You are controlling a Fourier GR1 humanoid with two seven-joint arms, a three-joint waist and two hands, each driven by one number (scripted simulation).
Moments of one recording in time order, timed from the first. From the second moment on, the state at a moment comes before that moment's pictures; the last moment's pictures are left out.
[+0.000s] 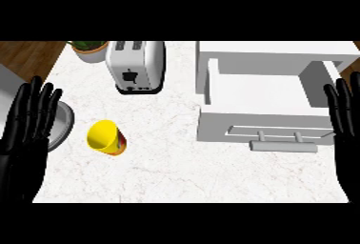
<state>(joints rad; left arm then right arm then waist) 0.01 0.11 -0.03 -2.10 -0.04 0.01 0.02 -0.01 -0.07 -0.04 -2.10 0.00 0.01 0.00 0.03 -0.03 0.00</state>
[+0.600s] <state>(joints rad) 0.03 0.01 -0.13 -2.04 -0.03 0.30 0.05 0.01 -0.11 -0.01 -2.08 0.03 0.05 0.02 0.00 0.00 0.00</state>
